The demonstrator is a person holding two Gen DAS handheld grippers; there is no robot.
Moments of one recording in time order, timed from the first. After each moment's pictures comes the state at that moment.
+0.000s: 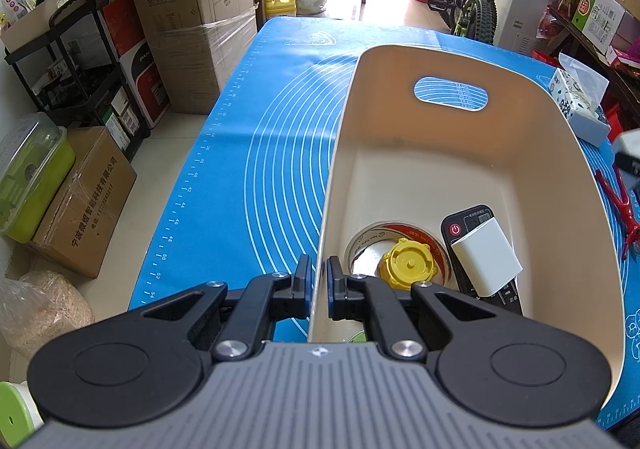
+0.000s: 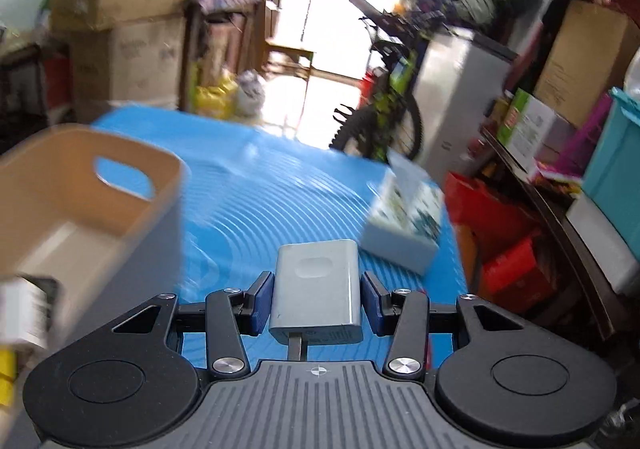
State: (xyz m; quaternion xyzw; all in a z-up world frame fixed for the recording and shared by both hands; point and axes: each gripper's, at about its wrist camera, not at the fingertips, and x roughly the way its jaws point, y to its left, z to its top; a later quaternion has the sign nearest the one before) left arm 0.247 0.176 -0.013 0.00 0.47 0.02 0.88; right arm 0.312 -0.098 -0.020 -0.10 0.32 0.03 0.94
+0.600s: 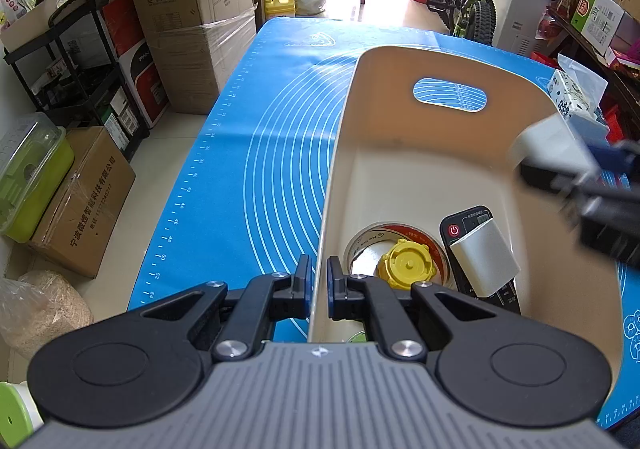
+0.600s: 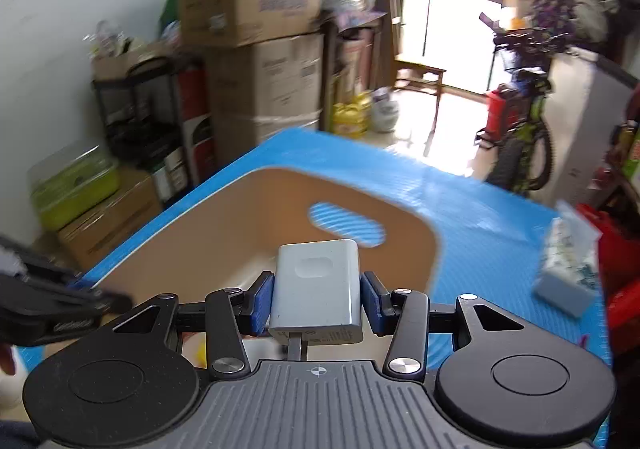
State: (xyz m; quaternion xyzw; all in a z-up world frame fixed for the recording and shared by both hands) left arm 0.247 0.176 -0.013 0.00 0.47 0.02 0.88; right arm 0.294 0.022 -0.012 -0.08 0.35 0.21 0.91
